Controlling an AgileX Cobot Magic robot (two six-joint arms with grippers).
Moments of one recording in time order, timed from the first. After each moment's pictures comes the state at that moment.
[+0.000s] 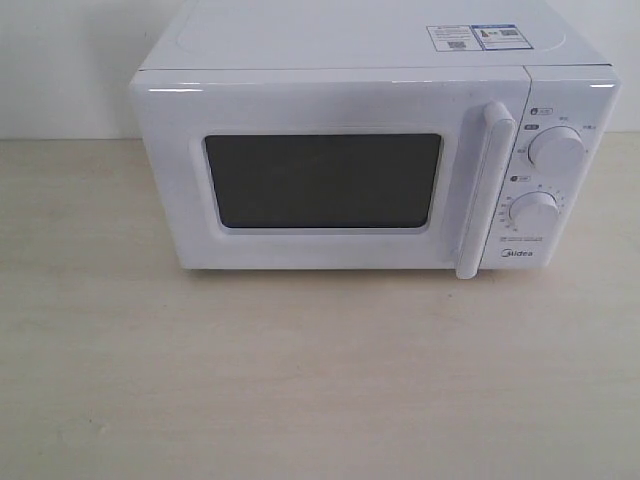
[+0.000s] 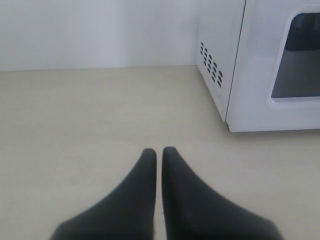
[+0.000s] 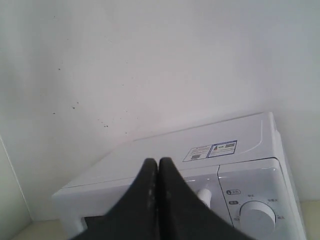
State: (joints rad) left arm -0.01 0.00 0.00 -0.14 0.31 0.13; right arm 0.06 0.14 -0.30 1.75 0.14 -1.38
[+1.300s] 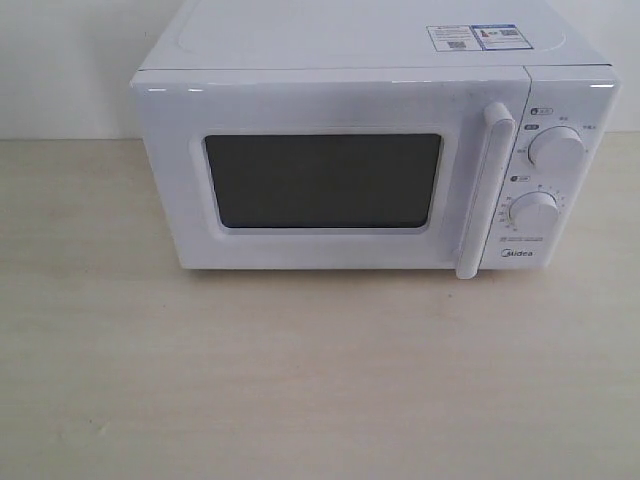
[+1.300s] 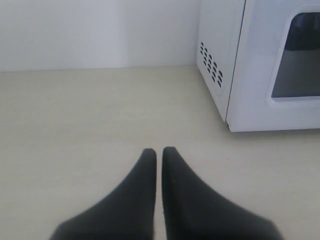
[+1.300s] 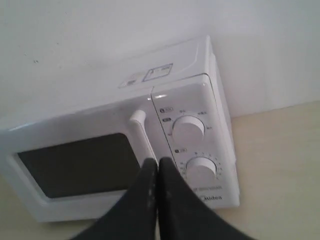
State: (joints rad) left arm -0.01 0.00 0.00 -0.14 0.31 0.14; right arm 0.06 0.14 -0.29 0.07 0.30 0.26
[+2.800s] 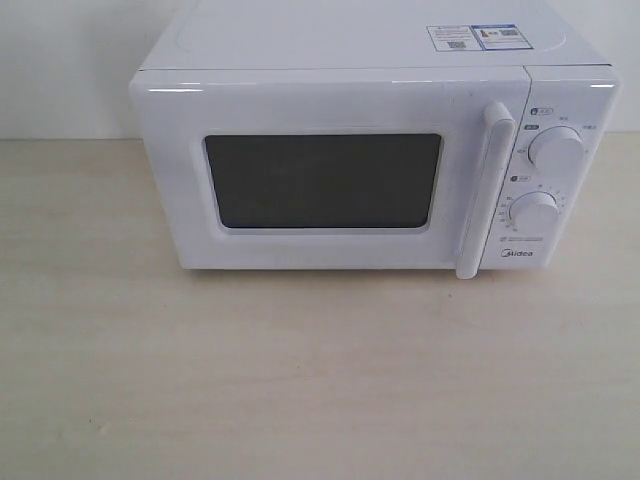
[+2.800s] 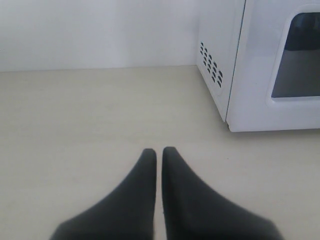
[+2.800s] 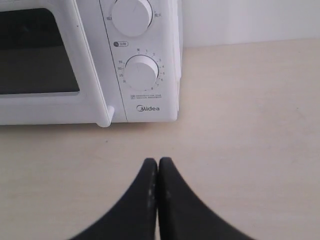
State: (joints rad) left arm -0.01 0.00 0.00 -0.14 0.31 0.14; right arm 0.01 0.00 0.00 -0.07 0.36 0.18
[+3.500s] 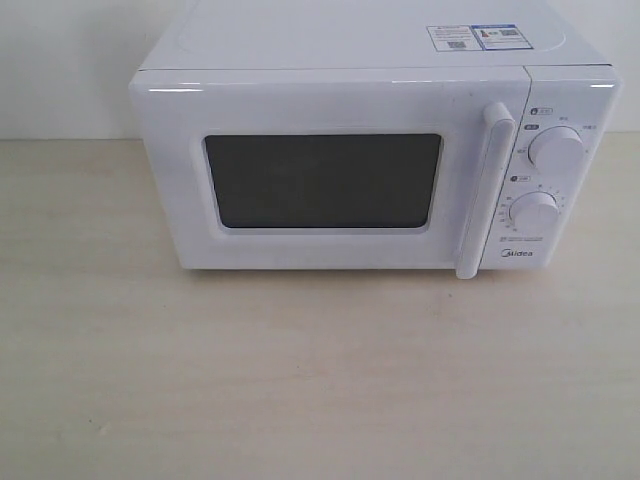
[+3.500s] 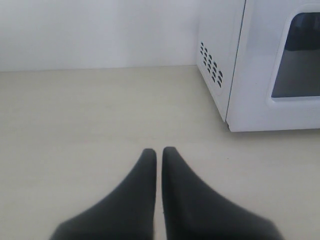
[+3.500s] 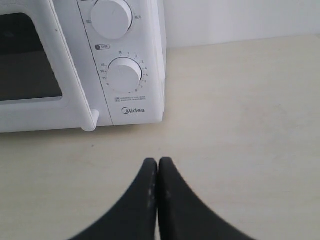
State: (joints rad) left arm -0.01 0.00 0.00 -0.14 0.31 0.14; right arm -0.05 0.00 0.00 -0.06 0.36 0.18
